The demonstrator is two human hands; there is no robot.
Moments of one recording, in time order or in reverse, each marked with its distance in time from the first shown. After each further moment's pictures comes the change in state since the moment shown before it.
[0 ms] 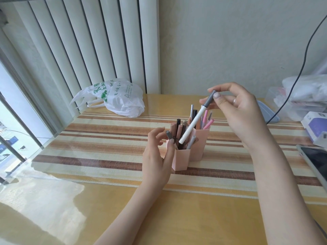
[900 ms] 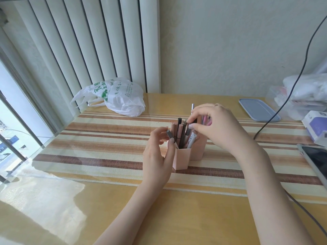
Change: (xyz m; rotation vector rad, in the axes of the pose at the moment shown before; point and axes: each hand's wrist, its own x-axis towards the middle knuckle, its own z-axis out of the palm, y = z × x) left_hand 0.002 0.000 -0.001 0.013 -0.004 0.055; right_hand -0.004 0.012 0.023 -0.628 -0.203 0.019
